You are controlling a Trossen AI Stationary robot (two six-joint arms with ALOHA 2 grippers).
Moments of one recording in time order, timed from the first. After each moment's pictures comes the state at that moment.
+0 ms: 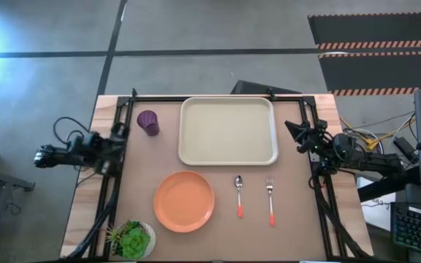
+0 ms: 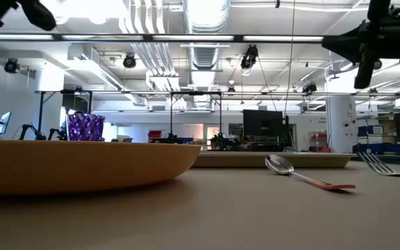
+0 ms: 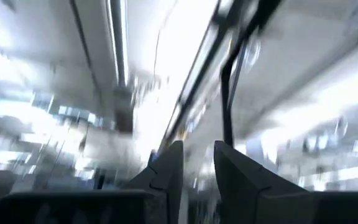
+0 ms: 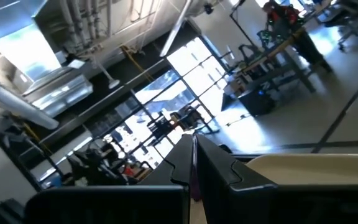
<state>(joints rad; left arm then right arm) -0.08 0.03 0.00 0.86 0.04 -0.13 -0.13 0.07 0.07 0.27 0.41 0.57</state>
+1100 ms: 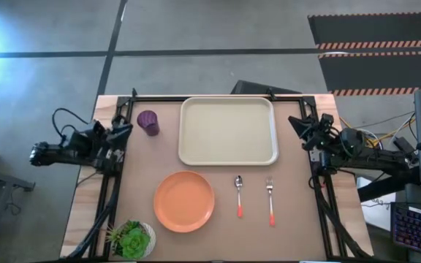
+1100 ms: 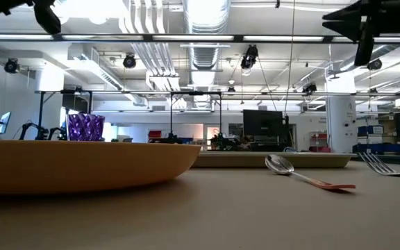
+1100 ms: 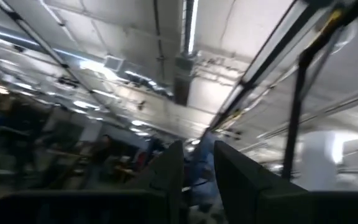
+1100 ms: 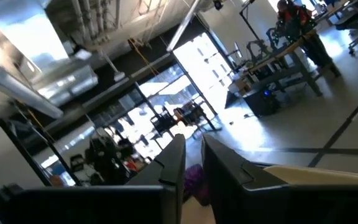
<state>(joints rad) -0.08 0.15 0.24 0.51 -0.27 -0.19 -0.13 0.18 0.28 0.15 0.36 0.51</state>
